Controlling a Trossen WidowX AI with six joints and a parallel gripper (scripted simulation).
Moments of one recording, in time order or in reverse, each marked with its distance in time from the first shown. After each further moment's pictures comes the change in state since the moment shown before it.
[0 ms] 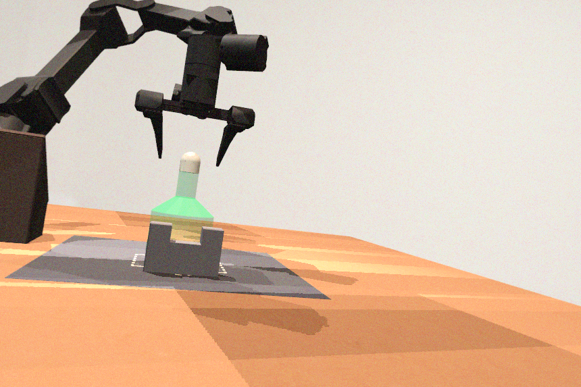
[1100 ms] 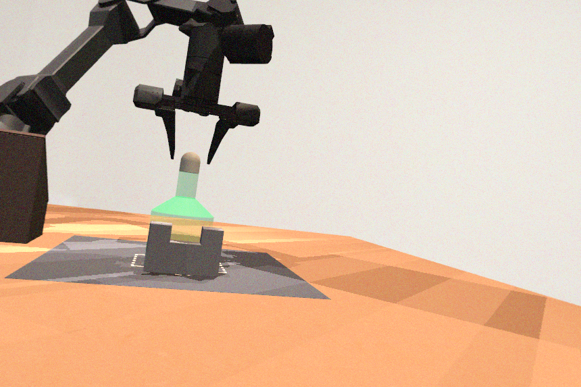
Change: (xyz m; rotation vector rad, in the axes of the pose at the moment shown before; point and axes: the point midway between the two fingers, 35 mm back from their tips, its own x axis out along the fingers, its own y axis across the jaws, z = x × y) arm 0.000 0.000 -0.040 0.003 0.000 0.003
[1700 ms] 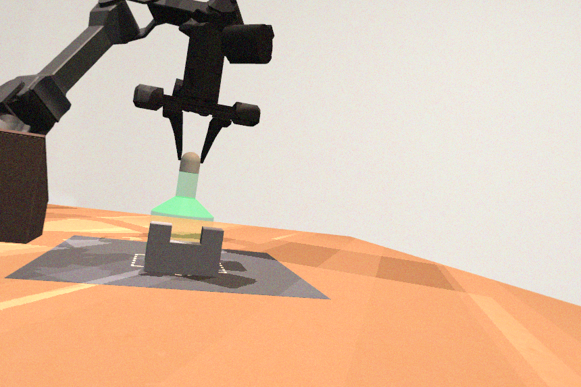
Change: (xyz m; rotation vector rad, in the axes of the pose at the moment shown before) arm 0.000 0.000 0.000 0.000 0.000 0.000
